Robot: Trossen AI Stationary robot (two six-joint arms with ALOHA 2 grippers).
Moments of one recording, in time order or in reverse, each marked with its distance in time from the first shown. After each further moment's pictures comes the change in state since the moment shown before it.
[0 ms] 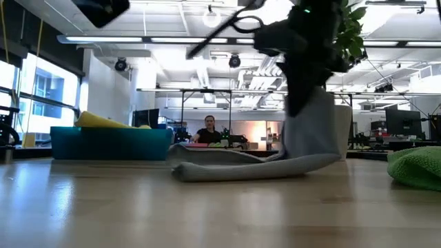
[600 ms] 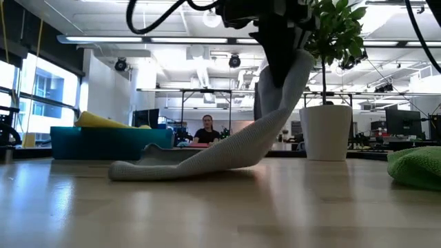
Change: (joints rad) left arm -0.123 -0.131 0.000 -0.017 -0.014 -0.055; right arm 0.038 0.366 0.676 -0.572 -0.005 -0.081
